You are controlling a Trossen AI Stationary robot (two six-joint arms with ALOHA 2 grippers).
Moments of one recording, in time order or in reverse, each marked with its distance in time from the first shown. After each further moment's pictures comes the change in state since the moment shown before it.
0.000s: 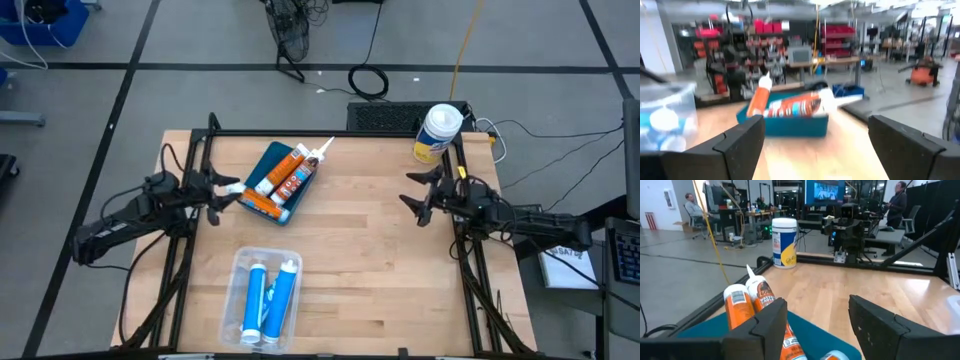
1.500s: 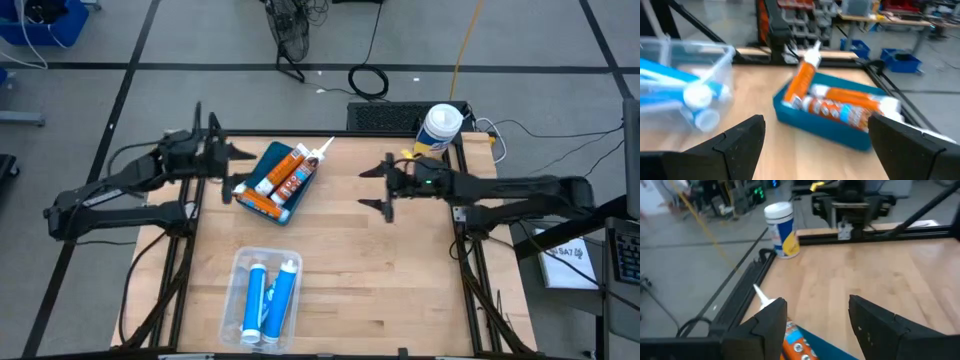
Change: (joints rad) left arm 0.011 0.721 0.625 -0.171 0.003 0.236; right arm 0.000 0.909 0.584 0.027 -0.272 -0.137
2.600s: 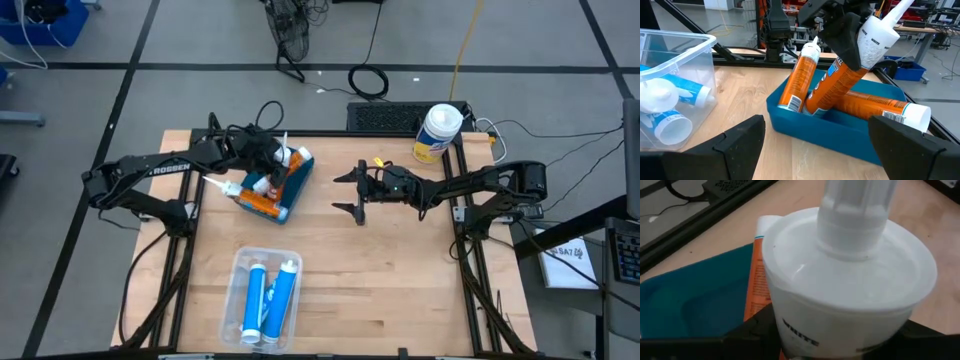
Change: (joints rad) left arm 0.088 0.588 0.062 0.053 -0.111 -0.472; right arm 0.000 0.461 -0.001 0.514 -0.009 0.001
